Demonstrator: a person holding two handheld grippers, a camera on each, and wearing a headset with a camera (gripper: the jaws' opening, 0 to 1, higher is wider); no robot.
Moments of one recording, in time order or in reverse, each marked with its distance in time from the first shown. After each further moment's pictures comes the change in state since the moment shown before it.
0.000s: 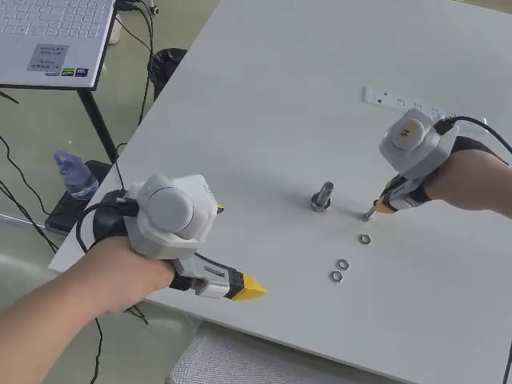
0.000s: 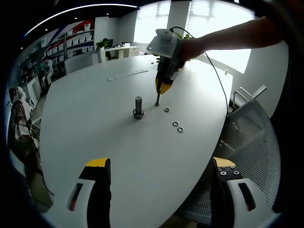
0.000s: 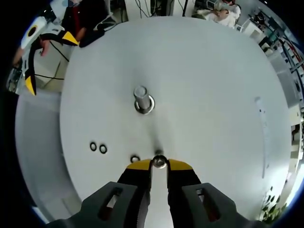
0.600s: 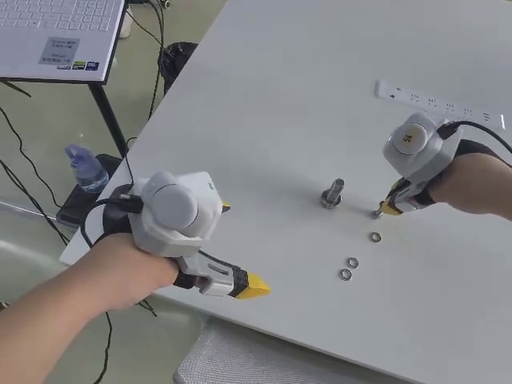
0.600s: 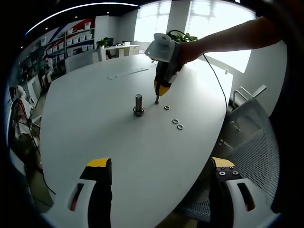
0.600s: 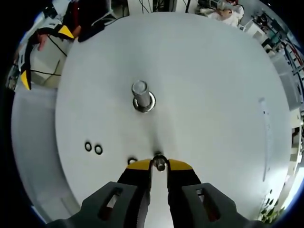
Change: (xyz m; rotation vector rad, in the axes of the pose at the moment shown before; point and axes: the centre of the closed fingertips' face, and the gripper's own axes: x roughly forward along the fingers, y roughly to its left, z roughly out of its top) left arm -0.003 0.000 -0.006 -0.006 0.011 -0.001; right arm 0.017 0.001 -0.001 -0.024 0.020 -0.004
